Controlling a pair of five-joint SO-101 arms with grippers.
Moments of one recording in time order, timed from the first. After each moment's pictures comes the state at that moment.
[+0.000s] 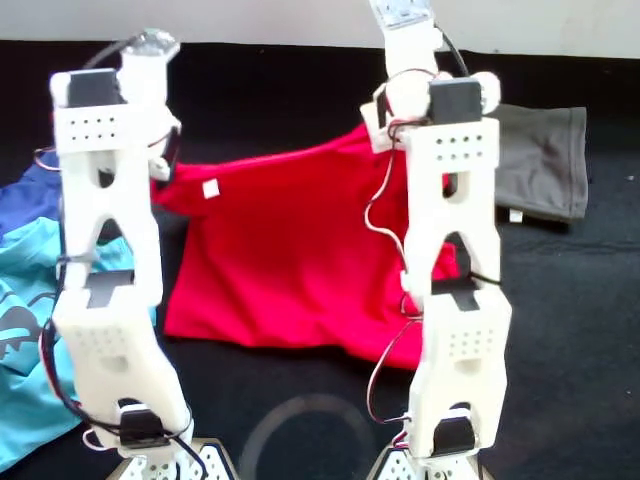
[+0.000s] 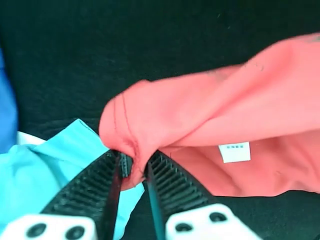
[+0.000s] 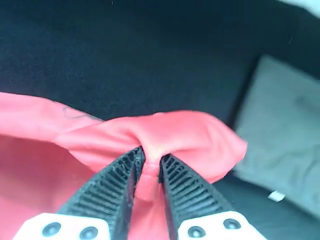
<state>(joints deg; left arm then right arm) -13.0 25.7 -45.8 100.4 -12.4 -12.6 31.0 -69.5 100.4 14.8</state>
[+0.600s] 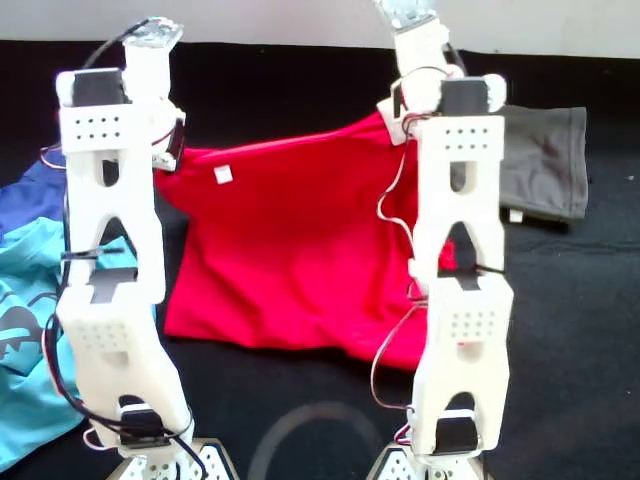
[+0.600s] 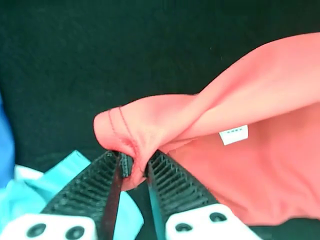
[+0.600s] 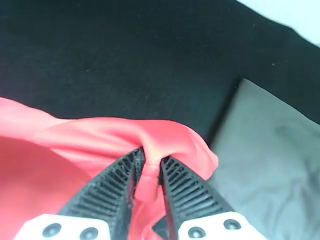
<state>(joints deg) -13.8 30.5 -46.8 95.3 -12.4 -8.4 42.1 -68.6 86.7 22.3</state>
